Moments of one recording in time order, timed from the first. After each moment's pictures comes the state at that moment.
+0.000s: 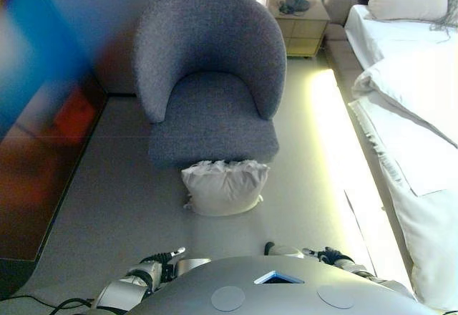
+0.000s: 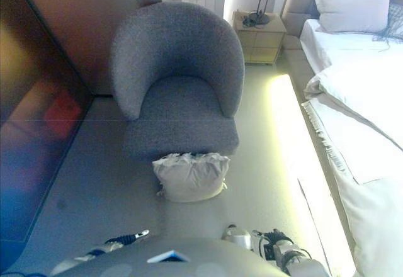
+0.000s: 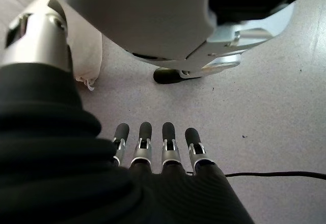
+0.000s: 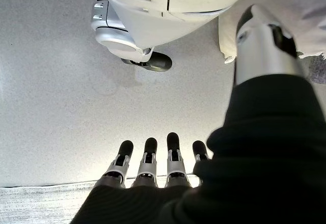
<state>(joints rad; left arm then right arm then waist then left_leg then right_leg) 0.03 0.22 -0.21 1.31 -0.29 0.21 0.12 0.04 -0.24 0.21 1.30 0.16 0.11 -0.12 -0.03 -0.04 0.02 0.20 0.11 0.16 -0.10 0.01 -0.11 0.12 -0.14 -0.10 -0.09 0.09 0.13</state>
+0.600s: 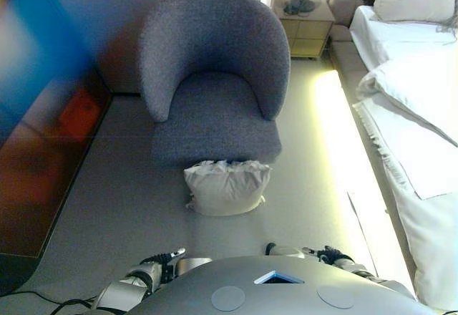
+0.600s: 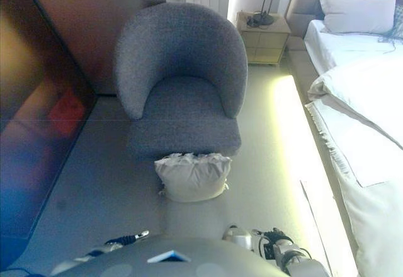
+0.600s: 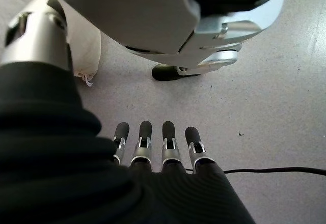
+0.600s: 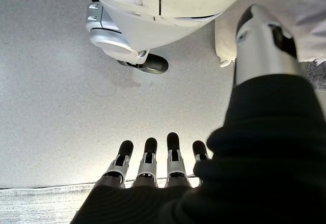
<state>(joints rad) 0.03 0.22 -0.21 1.31 -0.29 0.21 0.12 0.04 -0.24 0.21 1.30 0.16 0.10 -0.12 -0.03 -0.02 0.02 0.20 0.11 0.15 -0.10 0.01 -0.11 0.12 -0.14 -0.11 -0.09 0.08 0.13</state>
